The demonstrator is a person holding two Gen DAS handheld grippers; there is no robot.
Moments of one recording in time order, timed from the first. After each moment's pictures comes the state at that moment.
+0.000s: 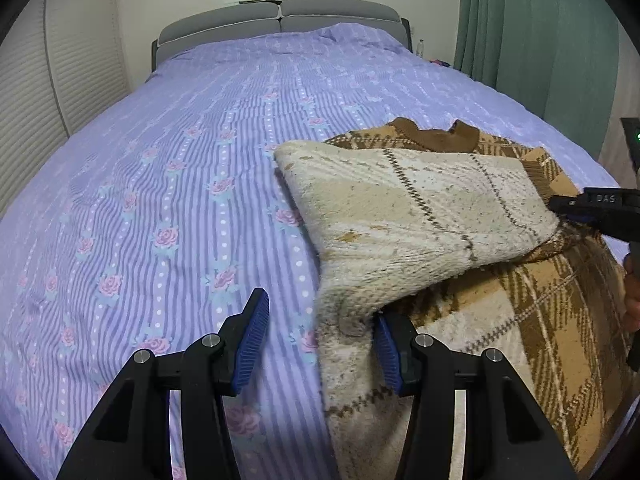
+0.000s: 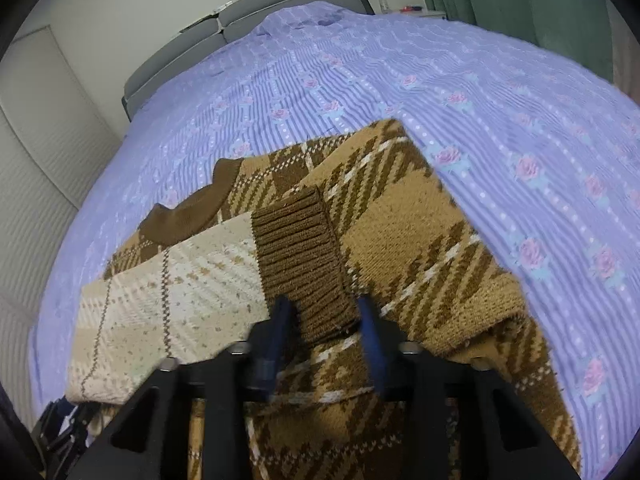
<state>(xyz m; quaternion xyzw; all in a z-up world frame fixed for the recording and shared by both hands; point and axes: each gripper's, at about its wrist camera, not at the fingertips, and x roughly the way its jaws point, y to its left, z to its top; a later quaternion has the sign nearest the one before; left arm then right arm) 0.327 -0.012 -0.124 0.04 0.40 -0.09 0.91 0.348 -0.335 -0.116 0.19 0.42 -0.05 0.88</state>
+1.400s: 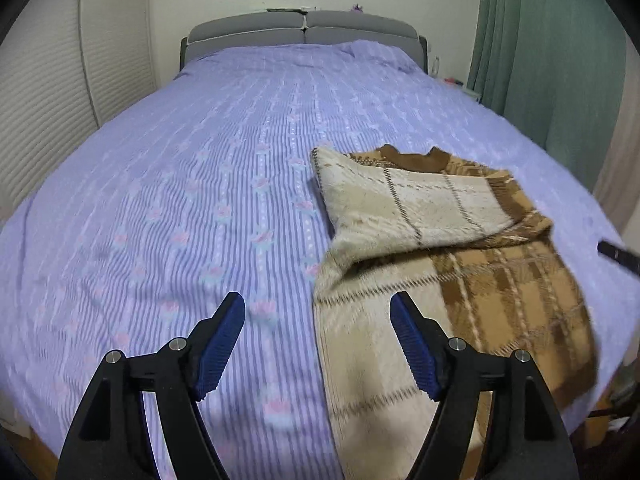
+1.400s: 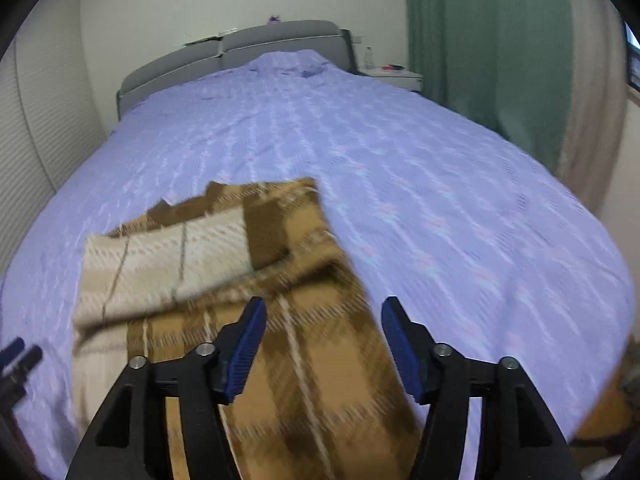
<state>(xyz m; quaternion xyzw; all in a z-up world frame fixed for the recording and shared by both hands) 0.222 0.003 -0.053 0.00 0.39 -0.07 0.92 0.192 -0.354 -0.030 0.09 0.38 -0.12 0.91</state>
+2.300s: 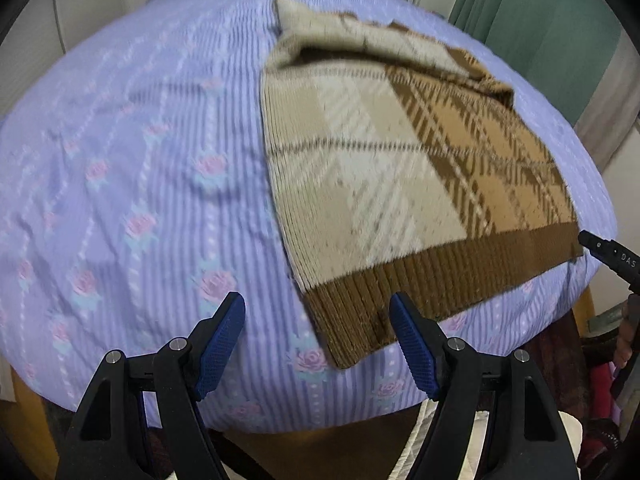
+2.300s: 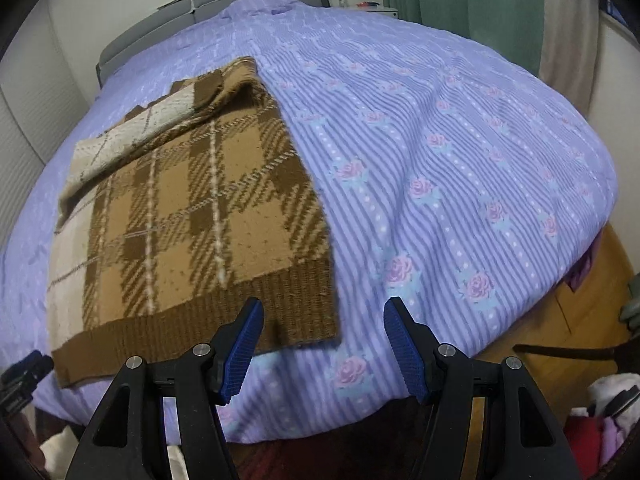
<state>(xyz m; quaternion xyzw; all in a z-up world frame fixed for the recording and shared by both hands) 0.120 -0.014 -0.152 -0.01 0.53 -0.12 0.84 0.061 -0.391 -0.119 0.14 0.47 -0.12 0.87</state>
